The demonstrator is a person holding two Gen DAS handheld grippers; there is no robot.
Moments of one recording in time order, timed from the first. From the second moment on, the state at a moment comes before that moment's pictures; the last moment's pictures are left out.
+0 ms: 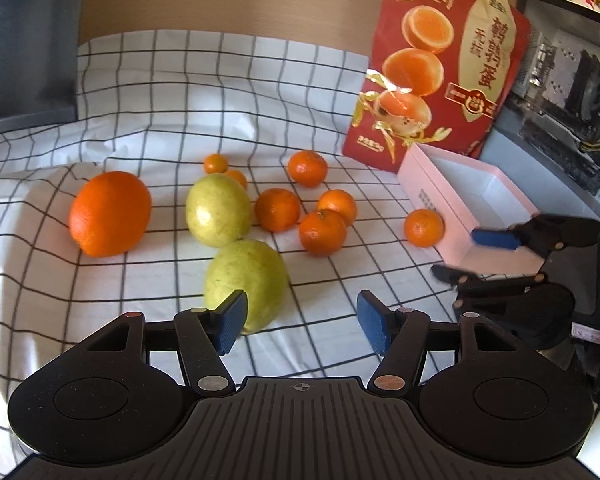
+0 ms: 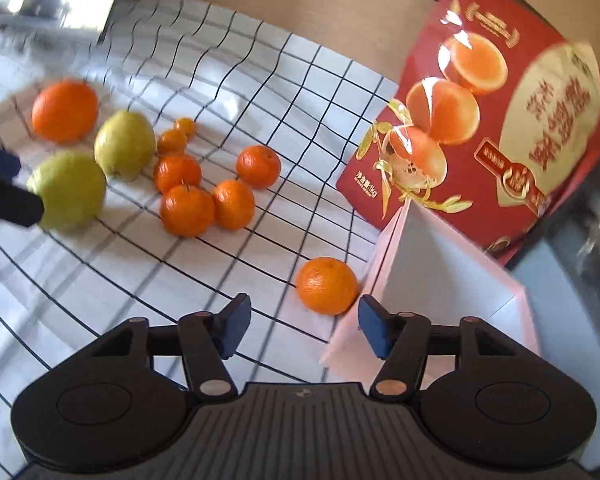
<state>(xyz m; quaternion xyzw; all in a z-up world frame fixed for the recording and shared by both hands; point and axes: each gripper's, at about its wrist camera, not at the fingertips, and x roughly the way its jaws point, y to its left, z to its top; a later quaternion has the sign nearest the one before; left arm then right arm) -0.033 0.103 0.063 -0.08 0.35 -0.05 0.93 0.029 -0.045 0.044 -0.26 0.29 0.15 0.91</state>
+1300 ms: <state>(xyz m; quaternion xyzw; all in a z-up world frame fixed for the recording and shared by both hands) 0.079 0.041 0.020 -0.02 0.44 -0.27 0.86 0.041 -0.155 0.016 -0.08 0.35 0.00 0.93</state>
